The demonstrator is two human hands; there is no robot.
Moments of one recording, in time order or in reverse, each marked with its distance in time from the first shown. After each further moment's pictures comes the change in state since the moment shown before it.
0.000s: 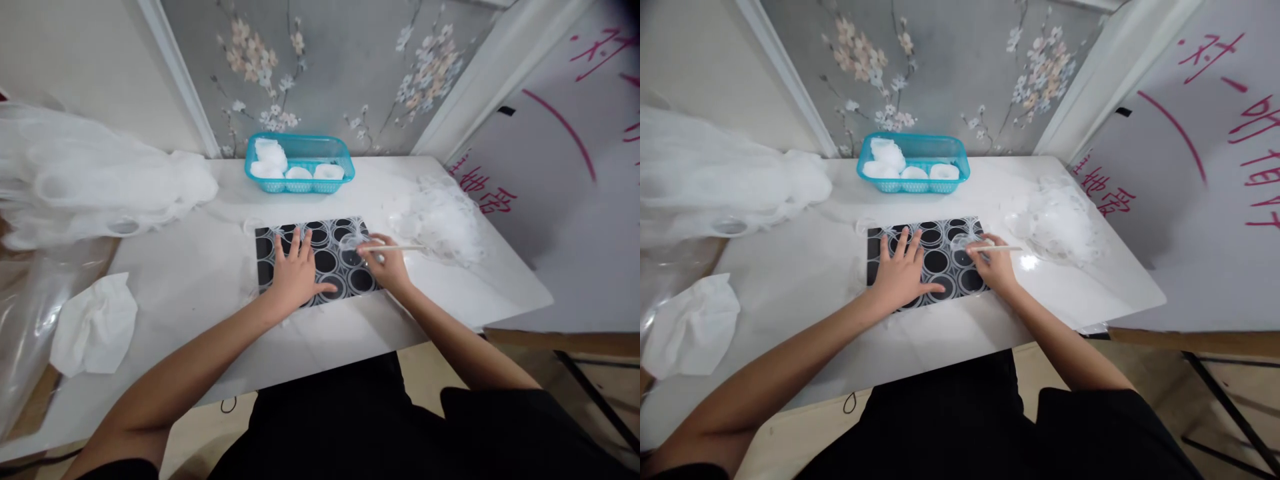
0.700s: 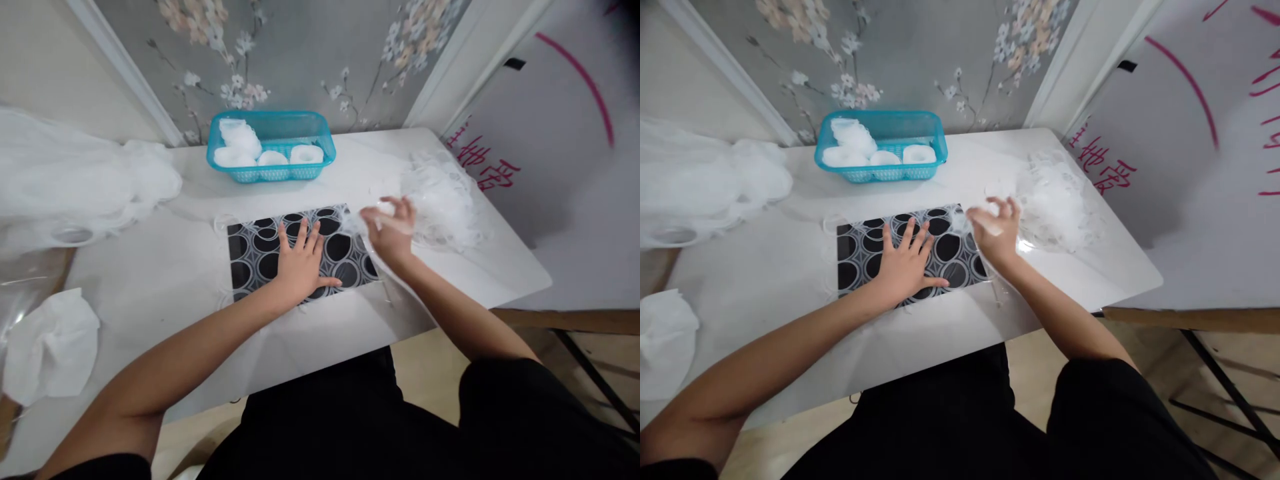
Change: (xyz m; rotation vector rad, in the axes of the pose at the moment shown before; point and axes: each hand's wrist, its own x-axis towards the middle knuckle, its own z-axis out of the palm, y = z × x) left_hand 0.040 0.036 0.004 0.025 -0.097 0.073; right_hand 0.010 0.018 -0.022 -0.287 0.134 -0.055
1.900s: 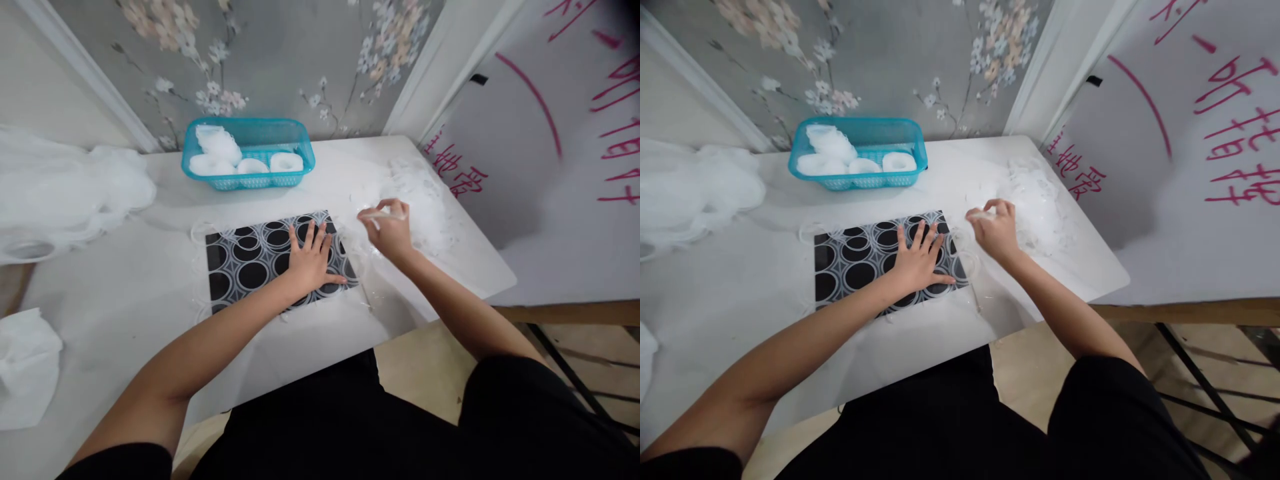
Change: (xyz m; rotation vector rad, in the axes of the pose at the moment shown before) left_hand 0.048 0.035 0.005 -0.079 -0.084 0.065; right_hand 0.024 0.054 -0.021 -0.191 -0.131 -0.116
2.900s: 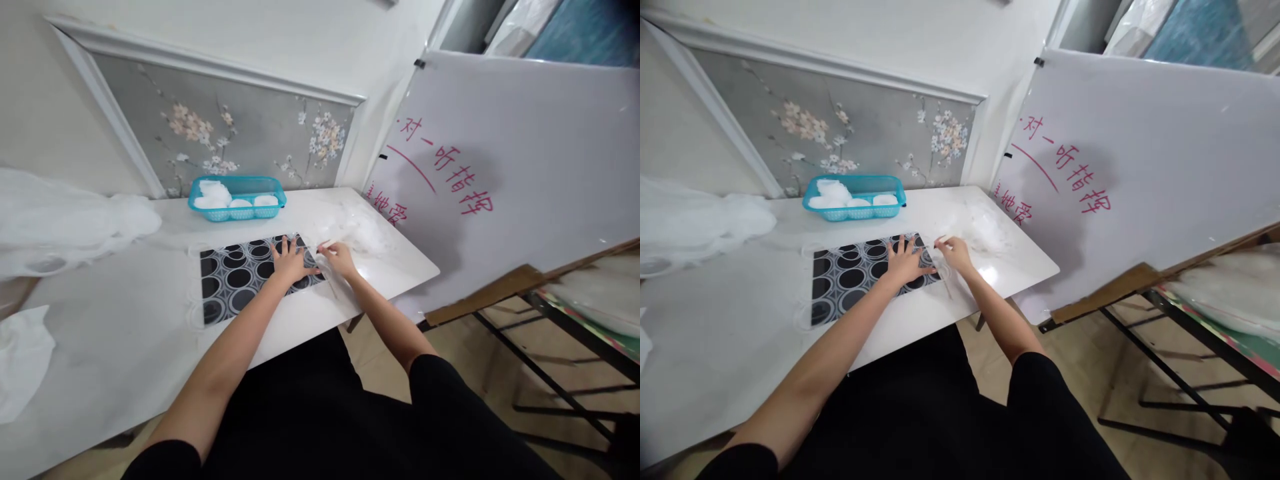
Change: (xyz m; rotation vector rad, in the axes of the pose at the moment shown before) left_hand 0.000 0.015 -0.005 -0.083 0.149 -0.125; right_hand -0.028 -0.026 0.000 0.519 0.082 0.401
